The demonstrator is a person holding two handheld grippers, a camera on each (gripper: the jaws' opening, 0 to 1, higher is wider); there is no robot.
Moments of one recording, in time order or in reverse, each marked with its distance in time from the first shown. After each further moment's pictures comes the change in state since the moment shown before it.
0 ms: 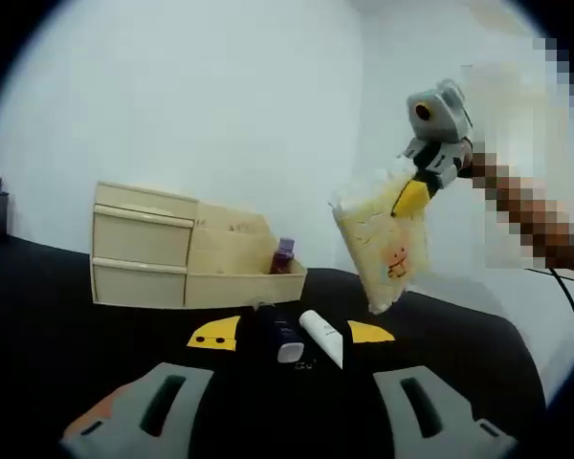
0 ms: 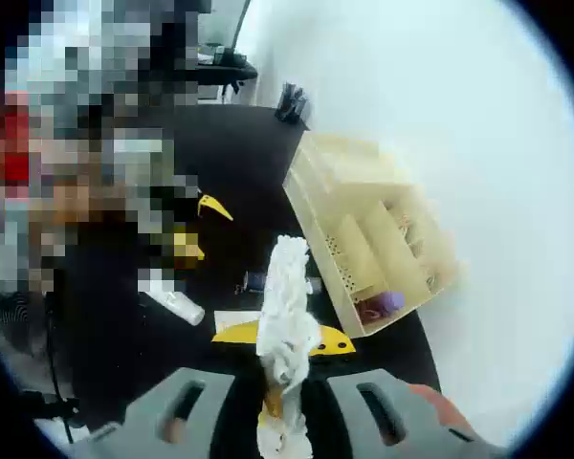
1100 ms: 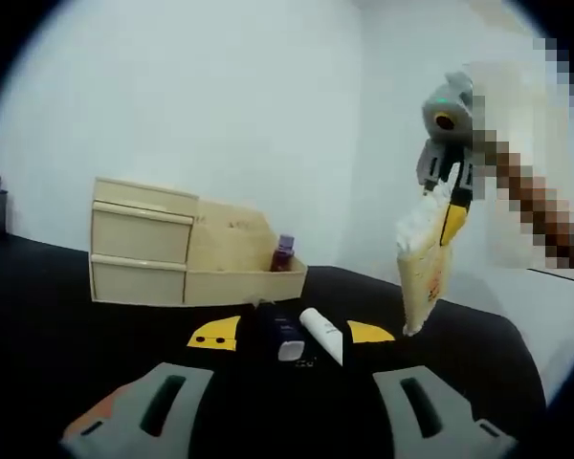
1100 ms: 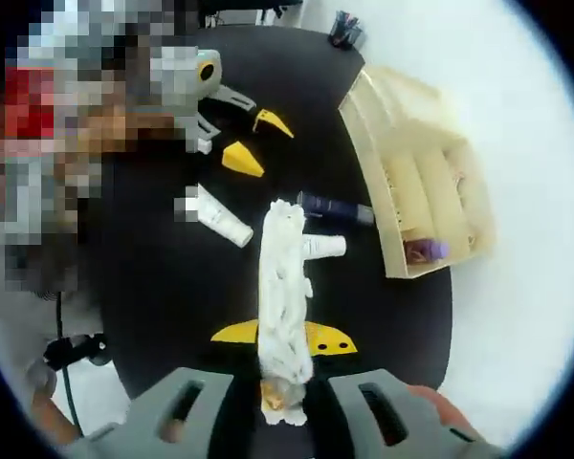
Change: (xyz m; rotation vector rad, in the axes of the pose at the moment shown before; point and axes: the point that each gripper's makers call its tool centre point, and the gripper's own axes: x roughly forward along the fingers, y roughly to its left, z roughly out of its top) left arm 0.002 0.004 -0.001 -0.006 0.009 -0.002; right arm -0.021 0.047 -0.052 -0.103 0.358 0.153
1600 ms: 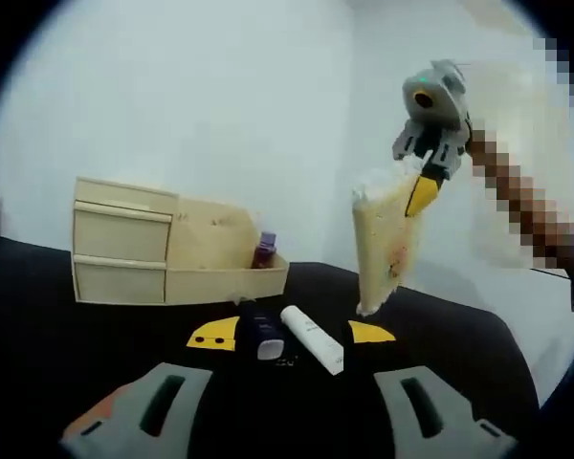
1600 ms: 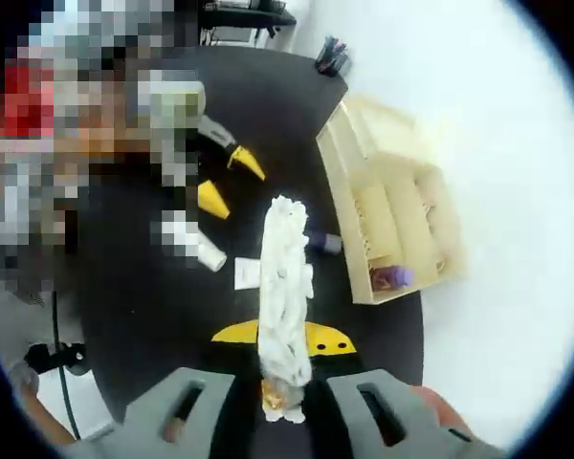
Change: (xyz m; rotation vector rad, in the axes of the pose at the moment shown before) left arm 0.009 -0.012 -0.003 0.068 0.064 -0.045; right arm -0.027 -0.042 0.038 -0.017 -0.181 -0.112
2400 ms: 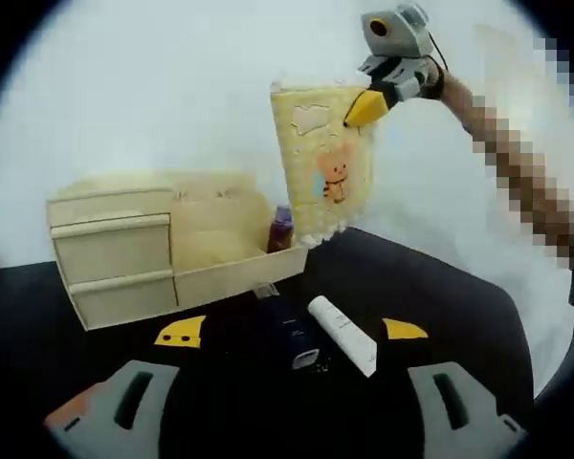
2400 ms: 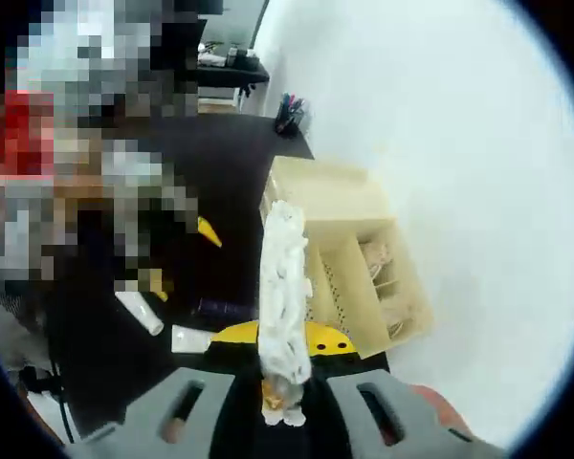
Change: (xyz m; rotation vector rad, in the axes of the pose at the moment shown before) left arm 0.028 0.022 0.008 -0.025 0.214 -0.002; right arm 0.011 -0.124 0.068 0.044 -0.268 -0.028
